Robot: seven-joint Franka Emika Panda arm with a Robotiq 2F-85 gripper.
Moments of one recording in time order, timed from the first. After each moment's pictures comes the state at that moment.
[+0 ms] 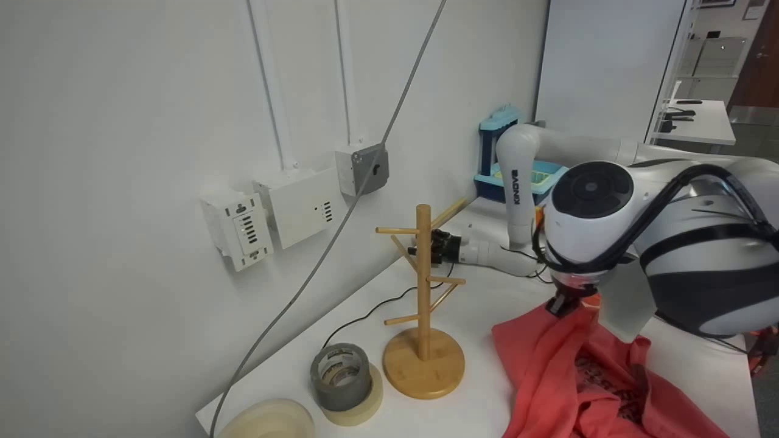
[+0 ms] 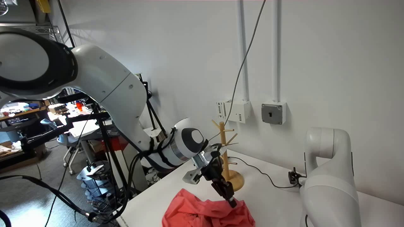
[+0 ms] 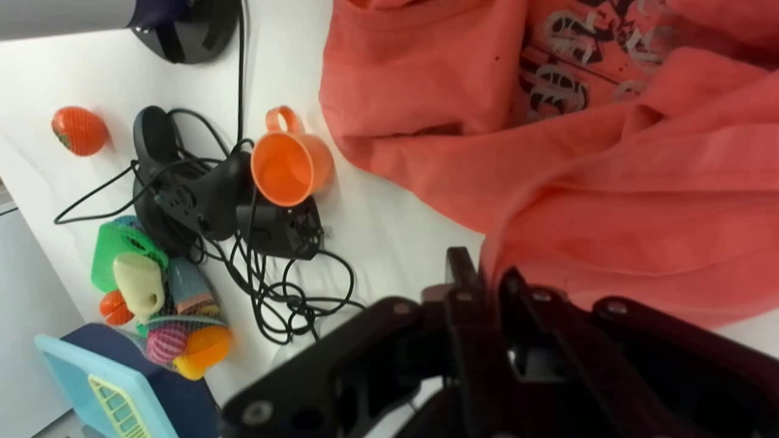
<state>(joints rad) 0.36 0.52 -0.31 -2.08 -0.79 2.53 0.83</state>
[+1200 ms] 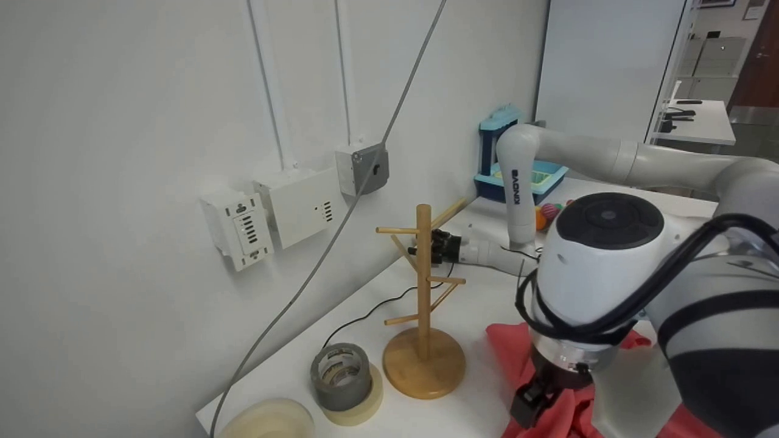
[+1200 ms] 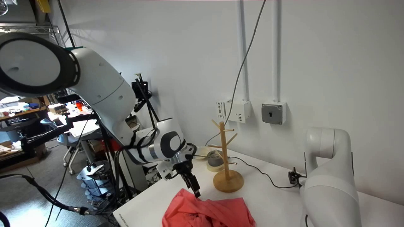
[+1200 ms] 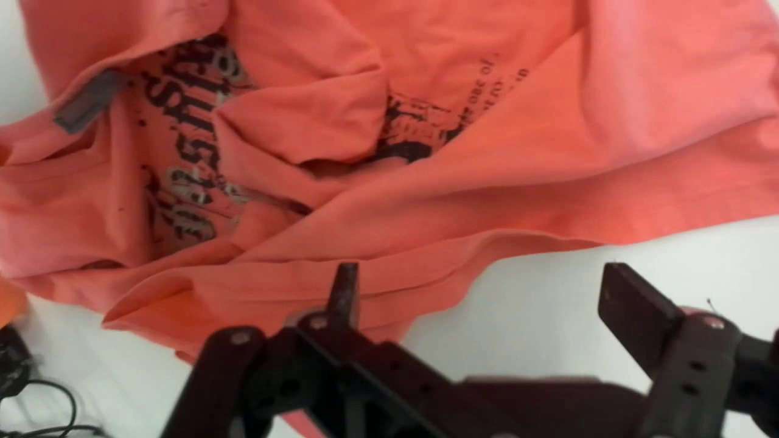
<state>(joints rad) 0.28 0.49 0.00 -2.17 -0.47 2.66 0.80</state>
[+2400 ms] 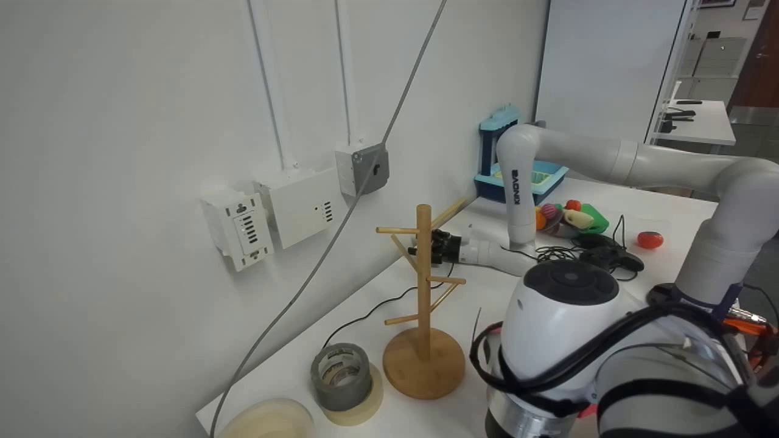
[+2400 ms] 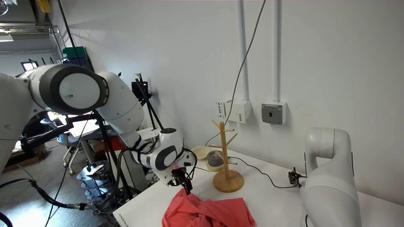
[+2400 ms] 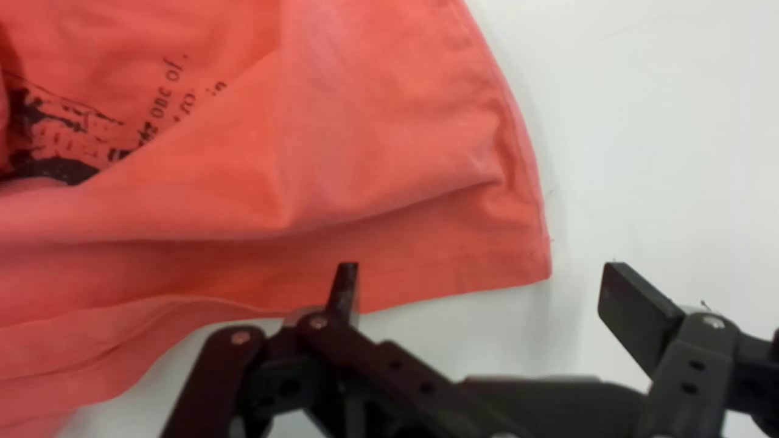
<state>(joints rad) 0.29 0.69 0.12 -2.06 -0.07 2.84 0.35</state>
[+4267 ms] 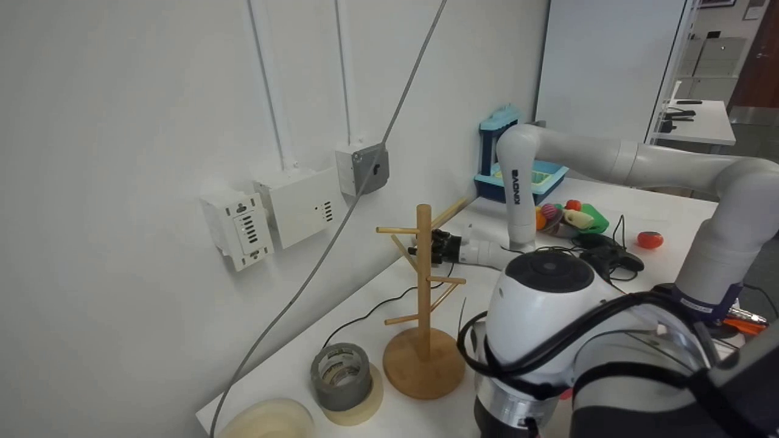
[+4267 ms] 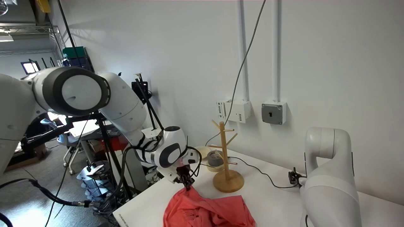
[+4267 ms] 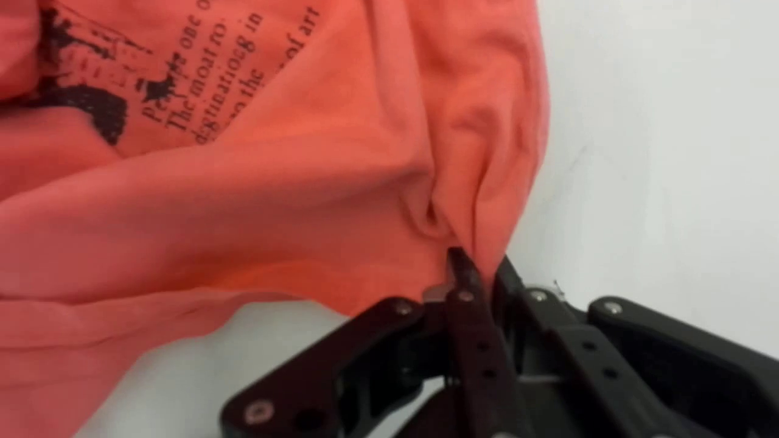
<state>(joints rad) 0.32 0.71 0.07 -2.00 -0.05 2.79 0.29</state>
